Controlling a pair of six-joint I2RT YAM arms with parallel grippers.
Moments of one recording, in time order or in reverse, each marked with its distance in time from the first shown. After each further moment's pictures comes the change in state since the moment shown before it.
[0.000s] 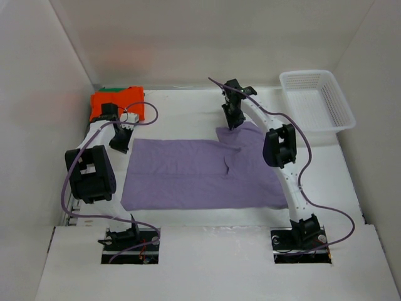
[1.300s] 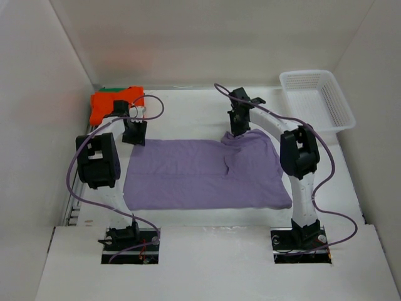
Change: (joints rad) left arm -0.069 0.178 0.065 0.191 0.109 -0.191; right arm 0.026 -0.428 -0.666 0.315 0.012 0.159
